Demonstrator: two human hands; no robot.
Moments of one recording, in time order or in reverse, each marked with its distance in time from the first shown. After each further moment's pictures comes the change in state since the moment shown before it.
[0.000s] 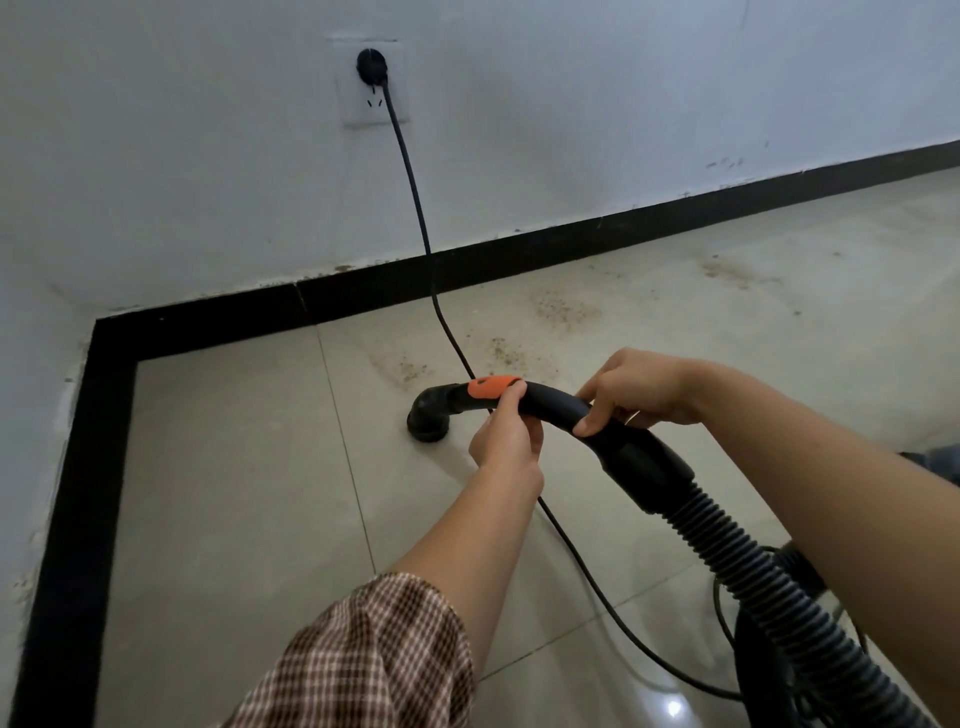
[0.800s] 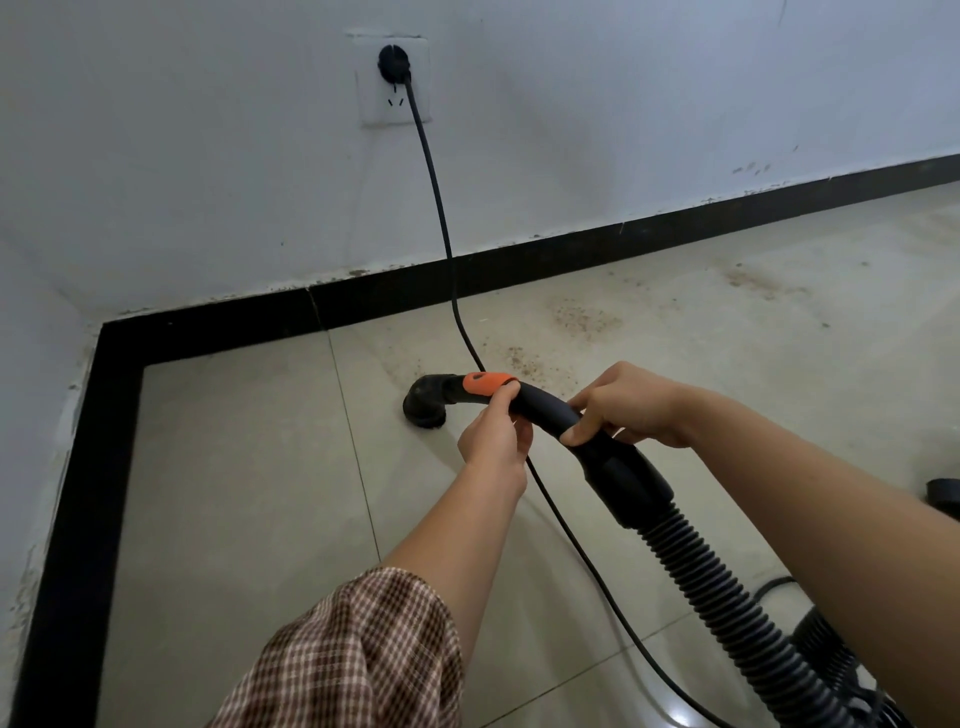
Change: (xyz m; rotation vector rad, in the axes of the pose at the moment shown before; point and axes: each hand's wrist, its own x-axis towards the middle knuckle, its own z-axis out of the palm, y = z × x) left_hand 0.035 0.035 -0.004 0.090 -0.056 0.030; right_hand 0.032 -0.015 0.022 0.107 0.035 -0.041
